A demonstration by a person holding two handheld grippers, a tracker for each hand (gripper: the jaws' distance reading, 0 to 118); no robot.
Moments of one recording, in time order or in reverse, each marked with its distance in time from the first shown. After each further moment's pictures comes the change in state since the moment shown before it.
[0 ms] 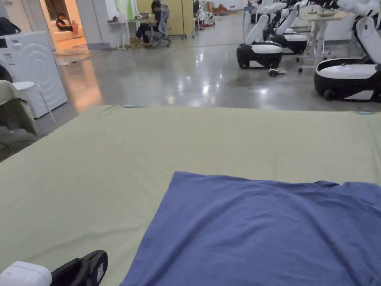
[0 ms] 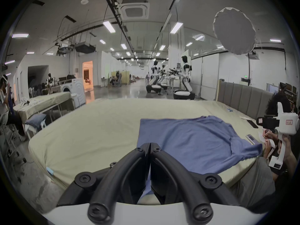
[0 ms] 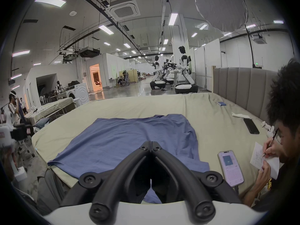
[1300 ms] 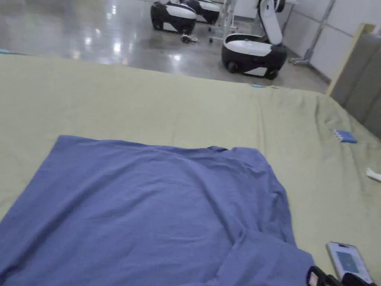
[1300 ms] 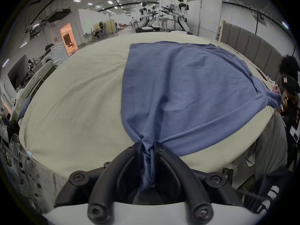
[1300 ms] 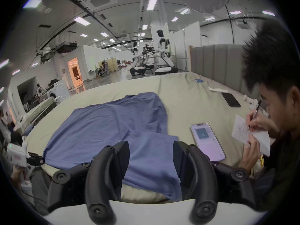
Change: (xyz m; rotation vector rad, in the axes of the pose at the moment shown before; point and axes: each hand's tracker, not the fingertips) left arm -0.016 -0.088 -0.114 -0.585 -0.051 -0.129; right arm 0.050 -0.030 0.013 -0.164 -0.189 -0.127
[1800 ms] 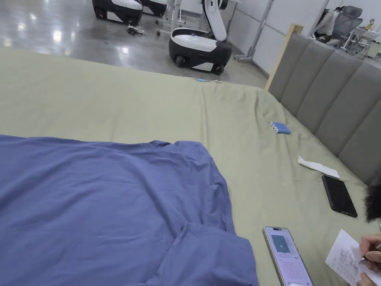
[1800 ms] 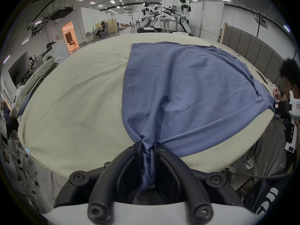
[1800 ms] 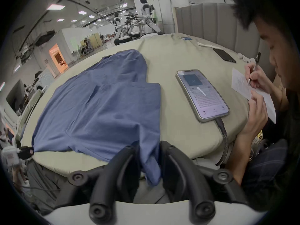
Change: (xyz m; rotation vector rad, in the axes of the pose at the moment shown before) left arm 0.015 0.001 0.011 0.009 -0.007 0.028; right arm 0.055 -0.063 -0.052 -0.327 -0.085 -0.057
